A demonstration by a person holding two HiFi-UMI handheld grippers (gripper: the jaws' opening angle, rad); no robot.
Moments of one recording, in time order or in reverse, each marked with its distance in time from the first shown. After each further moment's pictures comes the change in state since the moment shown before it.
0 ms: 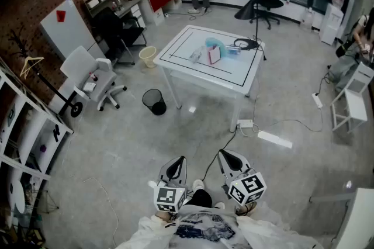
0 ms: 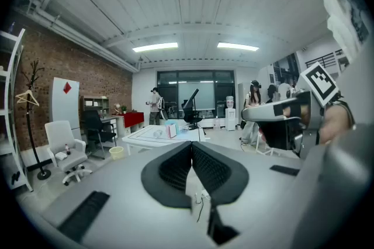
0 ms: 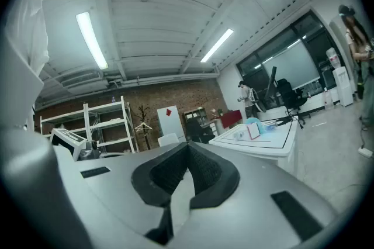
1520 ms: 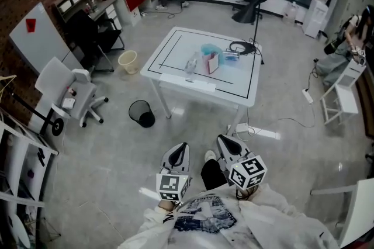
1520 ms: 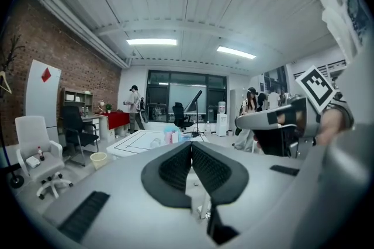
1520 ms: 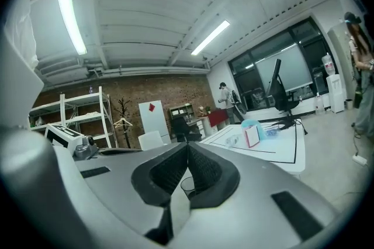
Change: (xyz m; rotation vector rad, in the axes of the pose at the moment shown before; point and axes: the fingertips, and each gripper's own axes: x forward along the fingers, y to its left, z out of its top) left arm 0.176 0.158 0.036 -0.003 -0.047 -0.183; right arm 0.222 -0.066 0.027 -0.014 0.022 -0.152
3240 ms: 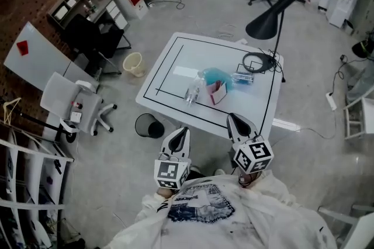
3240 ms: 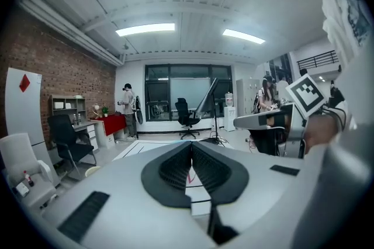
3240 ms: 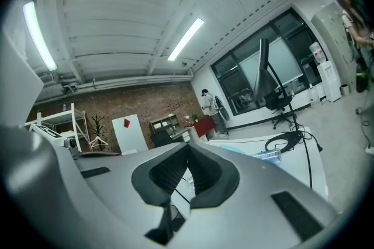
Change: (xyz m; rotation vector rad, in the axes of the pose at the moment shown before) left arm 0.325 0.104 0.075 0.076 0.066 0.030; right arm 0.233 -0.282 0.101 0.136 -0.084 -0.073
